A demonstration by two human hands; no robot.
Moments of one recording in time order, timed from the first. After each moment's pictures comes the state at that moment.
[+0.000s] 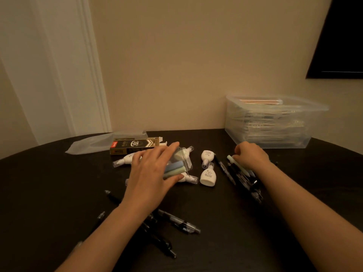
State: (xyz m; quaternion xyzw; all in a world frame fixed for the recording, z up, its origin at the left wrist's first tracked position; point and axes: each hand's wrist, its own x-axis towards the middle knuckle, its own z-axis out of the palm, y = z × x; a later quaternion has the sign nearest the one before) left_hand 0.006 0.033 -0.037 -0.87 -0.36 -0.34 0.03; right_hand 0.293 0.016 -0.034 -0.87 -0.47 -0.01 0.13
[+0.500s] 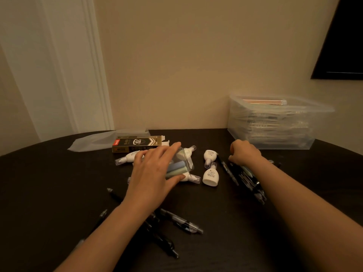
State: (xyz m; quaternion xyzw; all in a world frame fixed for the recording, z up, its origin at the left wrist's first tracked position) left_hand 0.005 0.034 -0.038 -0.87 -0.35 -0.35 0.02; right_hand 0.283 0.040 -0.032 -0.87 -0.48 0.00 0.08
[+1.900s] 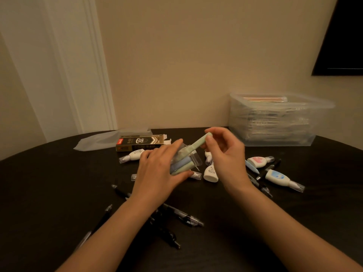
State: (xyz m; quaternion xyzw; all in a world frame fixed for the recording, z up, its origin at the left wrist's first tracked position) left_hand 0.008 0.022 -0.033 -0.86 -0.35 -0.36 -0.04; right_hand 0.157 -0.029 -0.017 -0.49 -0.51 0.11 0.70
